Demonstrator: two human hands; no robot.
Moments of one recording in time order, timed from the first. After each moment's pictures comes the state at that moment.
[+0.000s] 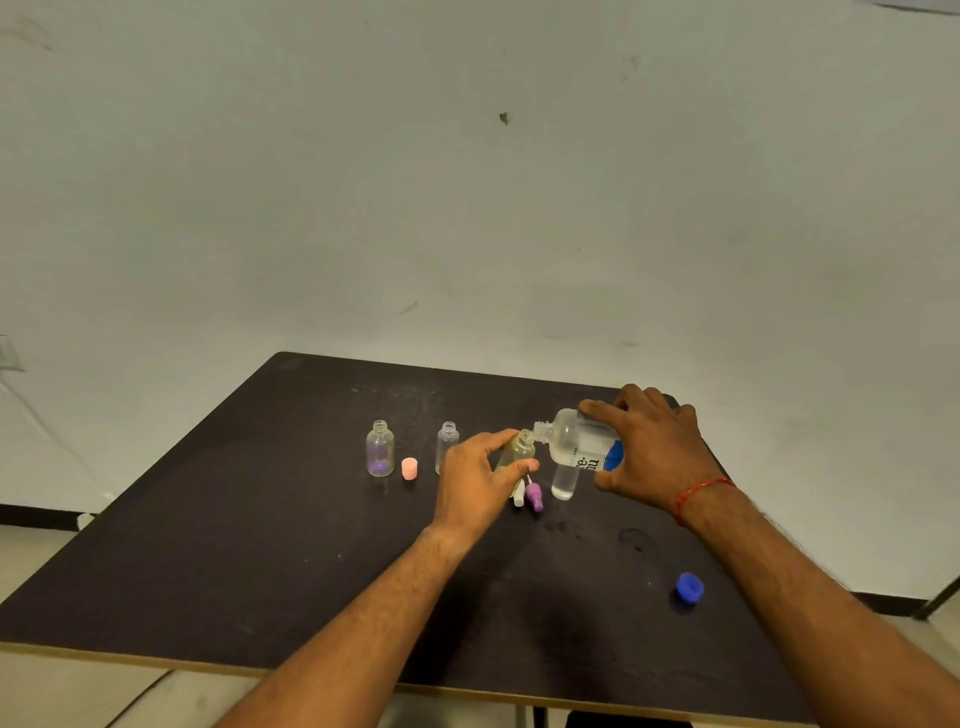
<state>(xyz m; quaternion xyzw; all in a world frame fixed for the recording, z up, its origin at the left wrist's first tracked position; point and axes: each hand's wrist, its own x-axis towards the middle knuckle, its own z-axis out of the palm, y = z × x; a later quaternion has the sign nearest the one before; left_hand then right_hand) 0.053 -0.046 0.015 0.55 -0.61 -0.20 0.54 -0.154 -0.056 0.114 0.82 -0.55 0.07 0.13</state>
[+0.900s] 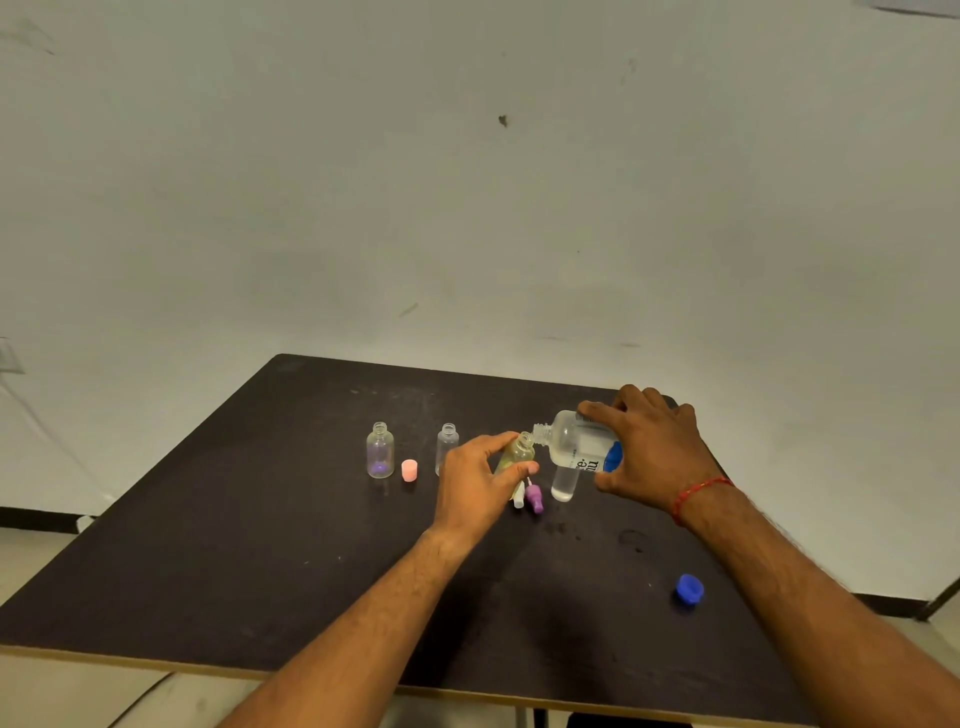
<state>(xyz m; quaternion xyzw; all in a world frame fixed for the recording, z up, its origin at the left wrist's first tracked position) 0.054 -0.049 0.011 0.55 -0.61 -0.20 0.54 -0.155 -0.056 0.115 0.82 -0.55 0.07 0.13</state>
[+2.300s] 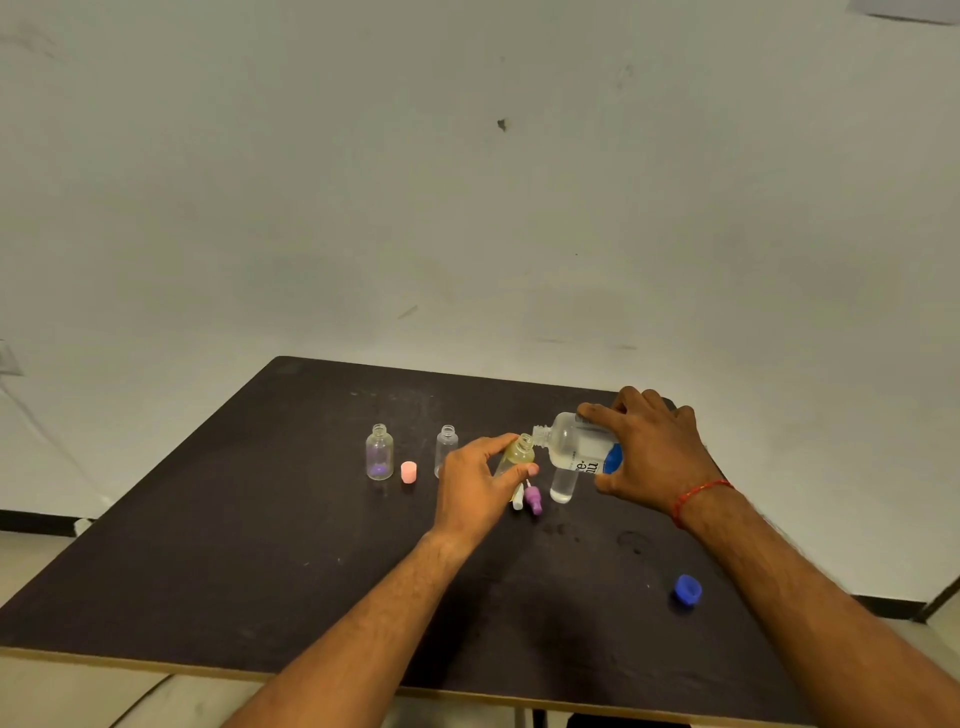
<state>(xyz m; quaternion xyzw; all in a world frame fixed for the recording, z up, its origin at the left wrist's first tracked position) 0.051 -0.042 0.017 0.54 -0.61 -0.21 0.54 -0.155 -0.055 0.116 0.82 -0.55 0.06 0.13</state>
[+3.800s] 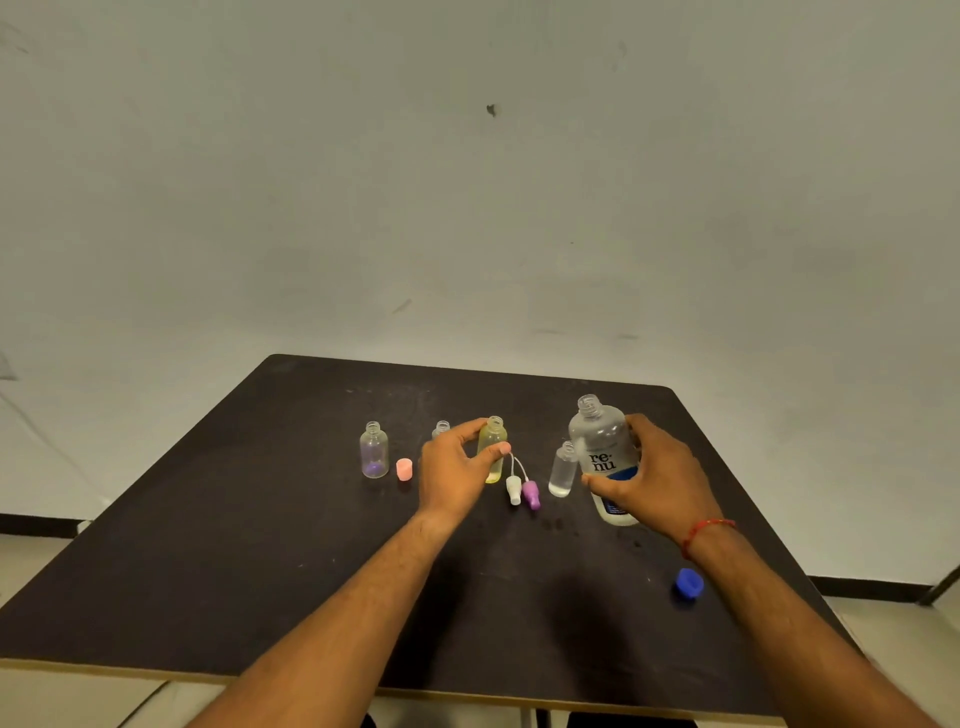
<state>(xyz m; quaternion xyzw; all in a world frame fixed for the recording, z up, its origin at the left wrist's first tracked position) 0.066 -0.080 -0.003 0.58 -0.55 -0.23 0.56 -0.174 -0.051 0.068 0.74 -0.60 0.28 -0.10</state>
